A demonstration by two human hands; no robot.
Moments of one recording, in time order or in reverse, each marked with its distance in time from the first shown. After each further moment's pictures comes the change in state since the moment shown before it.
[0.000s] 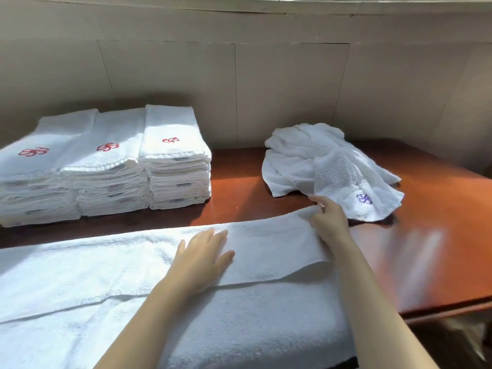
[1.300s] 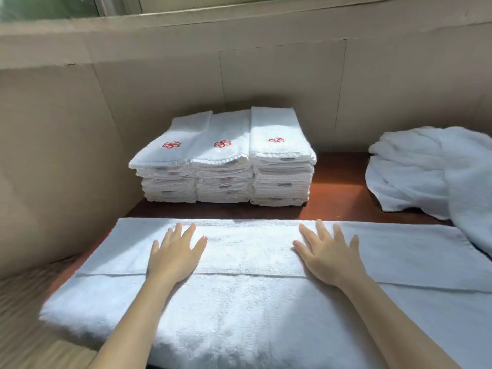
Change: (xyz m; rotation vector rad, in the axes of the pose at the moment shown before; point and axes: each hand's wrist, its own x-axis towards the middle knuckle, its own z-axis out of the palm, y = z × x) left_hand -0.076 -0.185 -0.038 0.046 0.093 -0.665; right_hand -0.066 -0.053 0.156 -0.818 -0.535 -0.411
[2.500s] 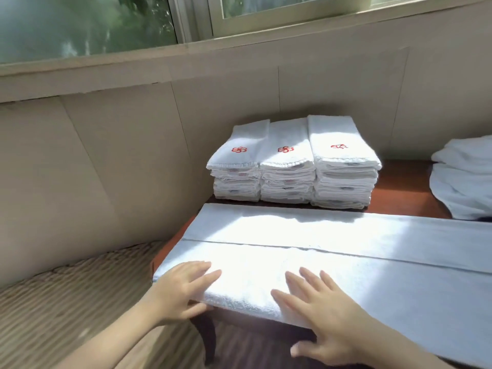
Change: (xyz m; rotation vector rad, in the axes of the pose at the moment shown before) left_hand -0.095 -0.159 -0.031 0.275 0.380 0.864; right_hand -0.109 -0.116 0.013 -0.255 0.036 -0.813
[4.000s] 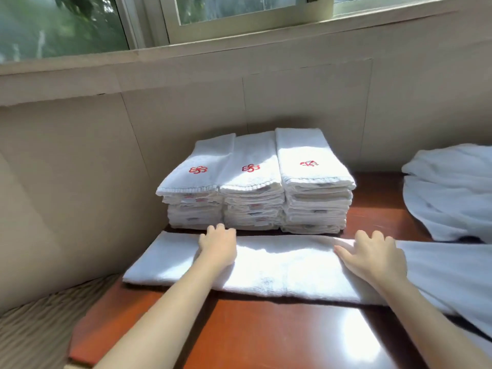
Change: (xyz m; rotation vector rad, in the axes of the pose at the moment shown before) left_hand 0.257 -0.008 0.058 -0.015 -0.447 -0.710; right_hand 0.044 0.198 0.012 0.054 0.219 1.096
